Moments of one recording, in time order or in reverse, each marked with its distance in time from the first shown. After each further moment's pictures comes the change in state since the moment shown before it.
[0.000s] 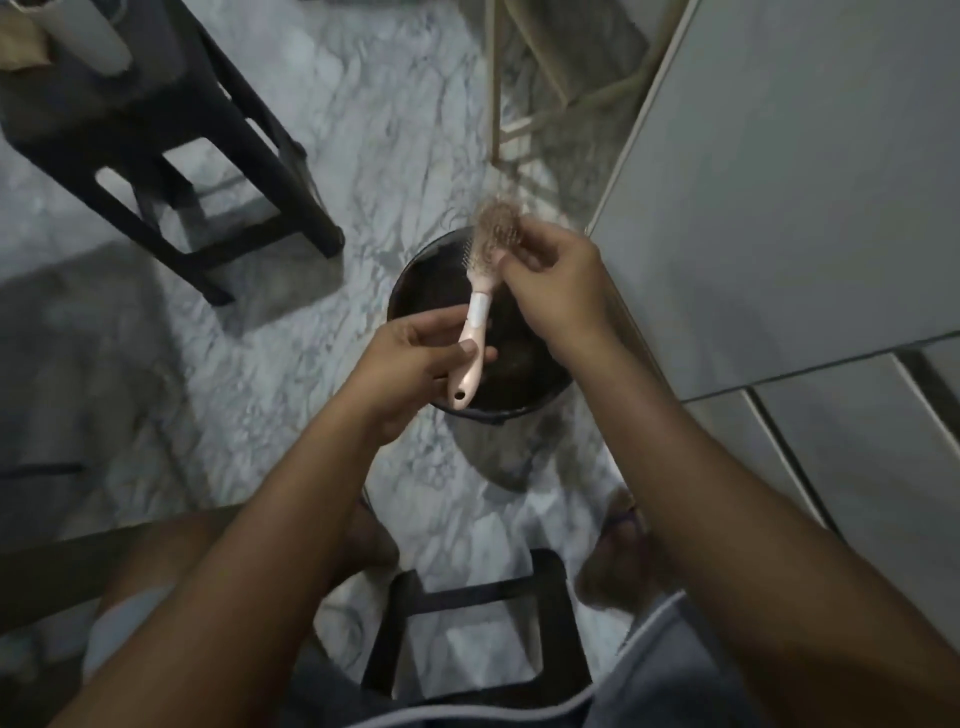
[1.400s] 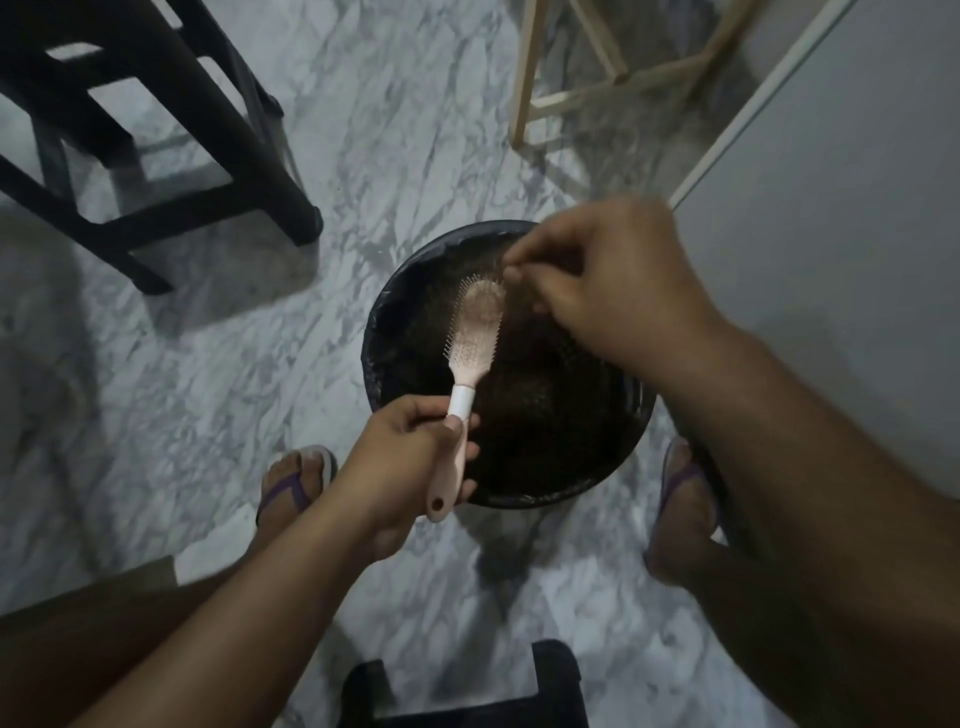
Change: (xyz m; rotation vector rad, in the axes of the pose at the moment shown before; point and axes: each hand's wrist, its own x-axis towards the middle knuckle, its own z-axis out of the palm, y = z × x) left_hand 0.119 -0.097 -0.031 -0.161 0.184 -0.252; right_hand 0.089 0.041 0.021 -0.617 -0.292 -0.410
